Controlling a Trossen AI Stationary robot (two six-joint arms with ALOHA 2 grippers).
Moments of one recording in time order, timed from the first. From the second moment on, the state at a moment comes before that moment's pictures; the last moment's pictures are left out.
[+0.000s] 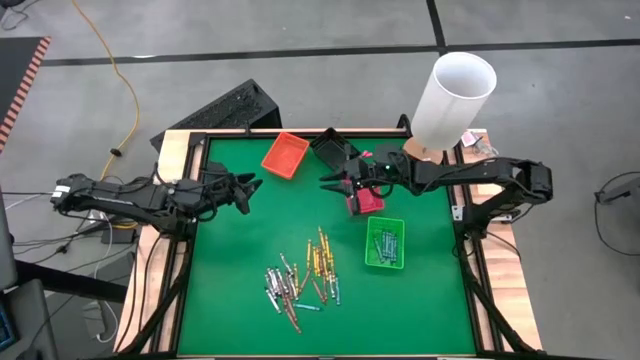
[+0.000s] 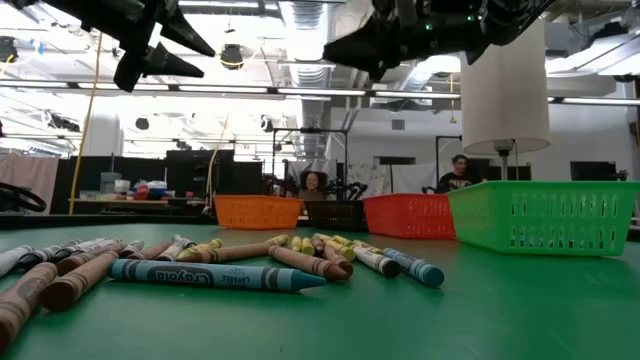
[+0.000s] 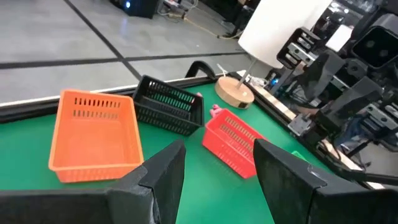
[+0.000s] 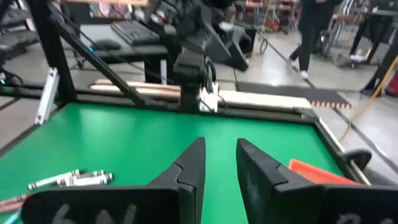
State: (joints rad) left arm -0.09 0.68 0.54 -0.06 -0.69 -0.62; right arm -0.23 1.39 0.89 0.39 -0.29 -0.11
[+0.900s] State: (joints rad) left arm -0.09 0.84 0.54 0.10 -0.50 -0.52; right arm -0.05 1.41 0.89 0.18 0.05 0.28
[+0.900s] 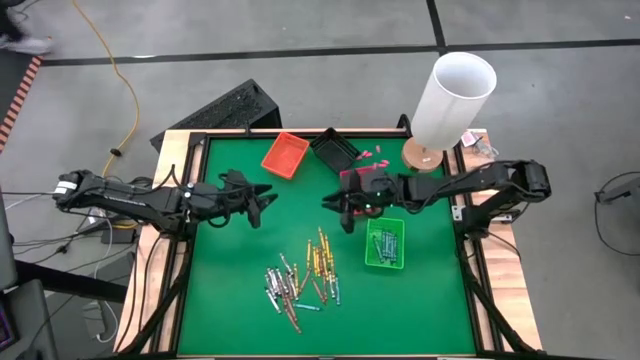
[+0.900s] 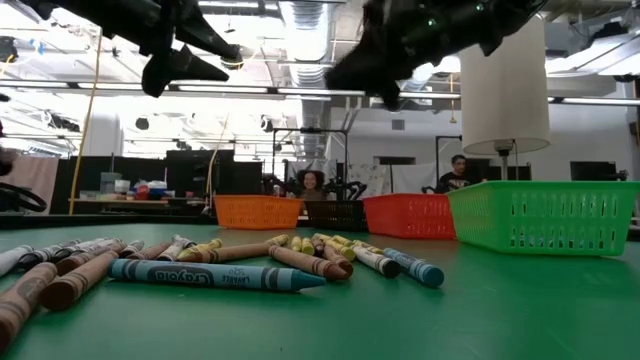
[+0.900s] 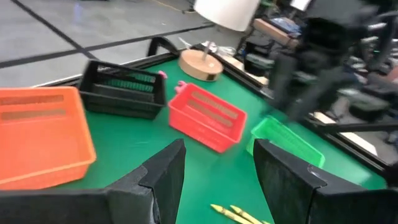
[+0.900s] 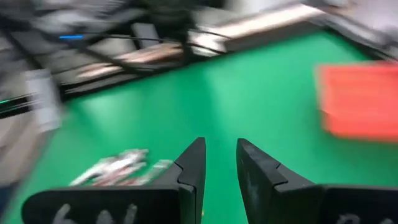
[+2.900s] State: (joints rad) left arm -0.09 0.81 0.54 0.03 -0.27 -0.45; right arm 0.08 2.00 1.58 -0.78 0.13 0.71
